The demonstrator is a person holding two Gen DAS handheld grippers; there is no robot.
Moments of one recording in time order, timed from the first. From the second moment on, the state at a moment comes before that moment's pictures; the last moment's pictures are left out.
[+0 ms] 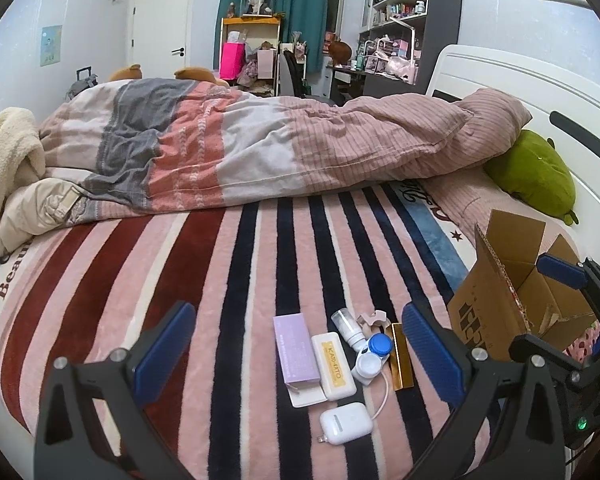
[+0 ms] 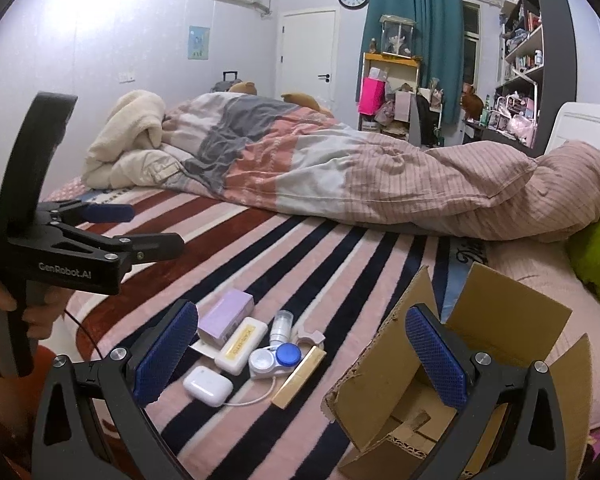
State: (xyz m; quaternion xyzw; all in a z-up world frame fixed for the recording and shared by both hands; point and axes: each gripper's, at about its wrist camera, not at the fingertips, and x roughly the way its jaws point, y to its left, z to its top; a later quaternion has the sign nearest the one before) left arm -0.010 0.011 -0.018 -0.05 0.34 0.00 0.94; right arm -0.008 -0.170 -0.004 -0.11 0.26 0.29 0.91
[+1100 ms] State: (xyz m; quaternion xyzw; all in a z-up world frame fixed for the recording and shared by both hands) left arm -0.011 0.014 -0.018 -0.05 0.34 0.00 0.94; right arm -0.003 -0.174 -0.007 -0.09 0.29 0.29 0.91
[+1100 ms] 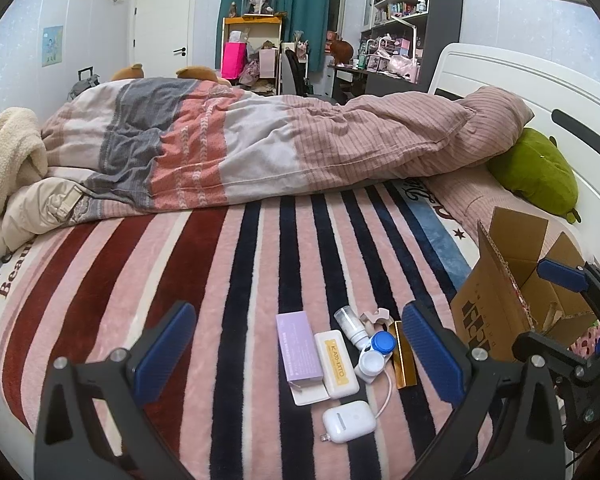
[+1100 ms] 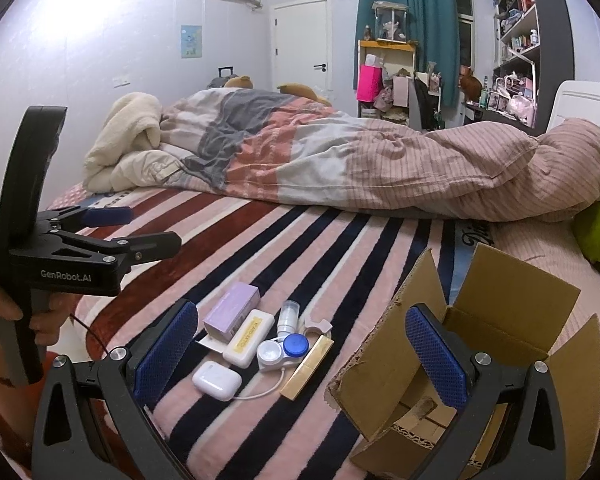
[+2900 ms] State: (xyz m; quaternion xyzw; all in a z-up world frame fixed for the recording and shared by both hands) left arm 0.004 0.036 -0.035 -0.11 0.38 -0.24 0.88; right arm -0.013 -0.083 -0.087 -0.10 0.36 0.37 0.85
